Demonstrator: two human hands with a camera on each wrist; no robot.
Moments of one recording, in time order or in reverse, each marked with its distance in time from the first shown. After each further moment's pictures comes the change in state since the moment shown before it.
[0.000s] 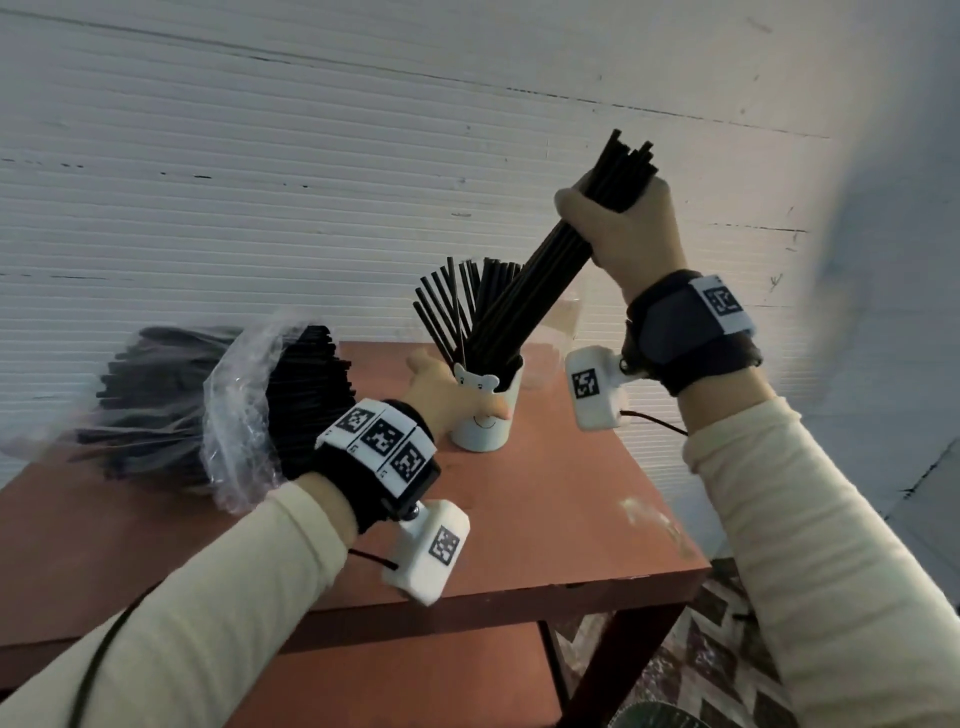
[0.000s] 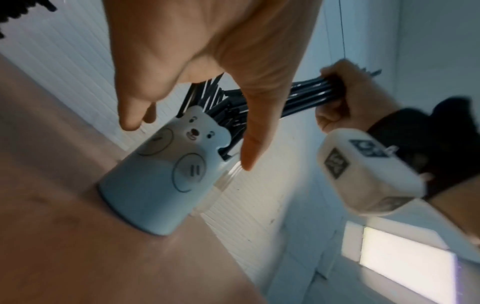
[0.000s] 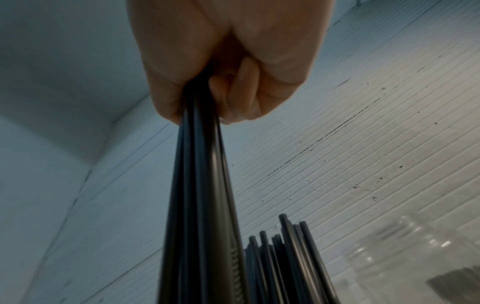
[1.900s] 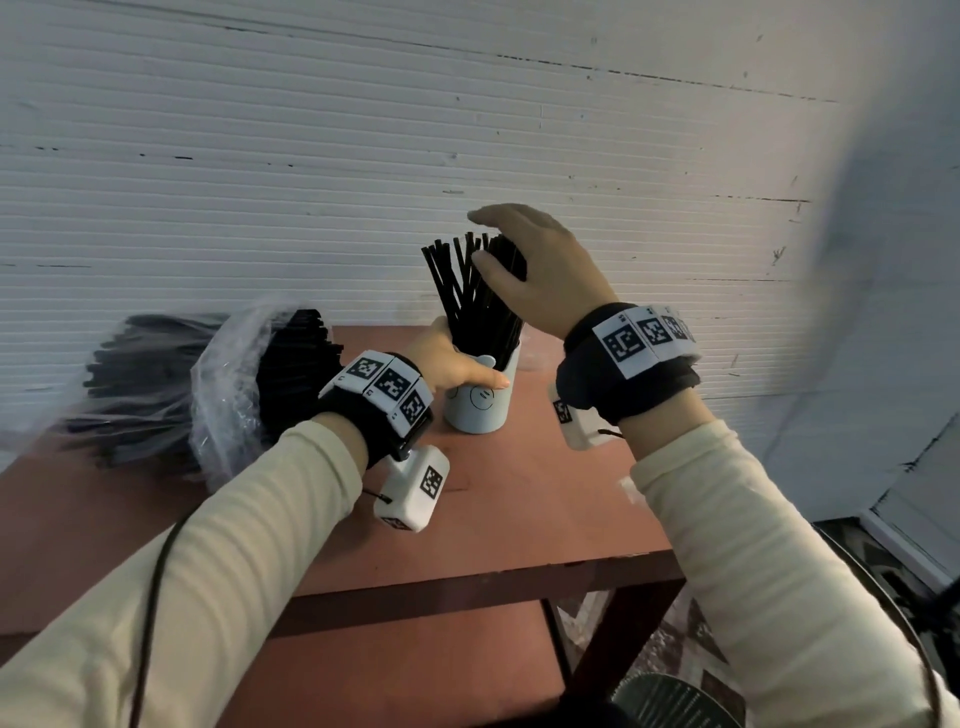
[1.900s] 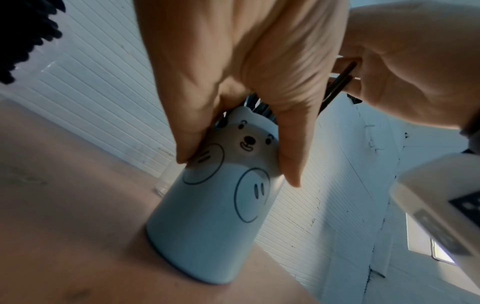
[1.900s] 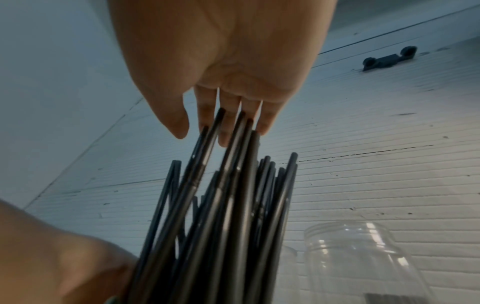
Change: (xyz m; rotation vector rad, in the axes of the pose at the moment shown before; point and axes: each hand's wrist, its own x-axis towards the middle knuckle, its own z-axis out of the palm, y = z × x) left_hand 0.040 -0.003 -0.004 0.113 -0.128 0.169; right_hand -0.029 0.040 0.036 -0.527 -0.329 -0.402
